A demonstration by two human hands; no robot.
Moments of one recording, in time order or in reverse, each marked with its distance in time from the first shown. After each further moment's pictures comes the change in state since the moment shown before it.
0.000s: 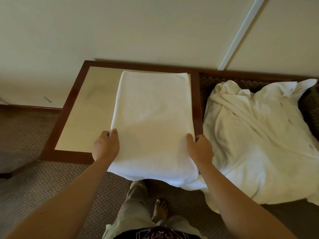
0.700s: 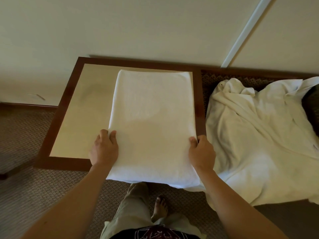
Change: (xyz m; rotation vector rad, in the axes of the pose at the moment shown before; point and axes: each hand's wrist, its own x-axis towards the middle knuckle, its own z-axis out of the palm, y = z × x) left_hand 0.019 -0.007 0.006 0.151 0.093 0.206; right_hand 0.008 0.007 0.017 -0.121 0.112 -0.138
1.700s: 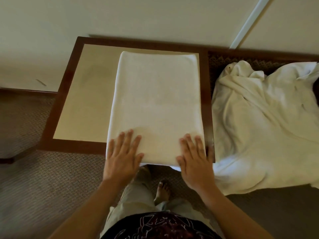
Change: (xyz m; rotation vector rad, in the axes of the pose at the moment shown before) left_hand -0.099 -0.034 0.019 0.406 -0.279 0.529; right_hand -0.098 0.036 0.007 -0.434 -0.277 -0.482
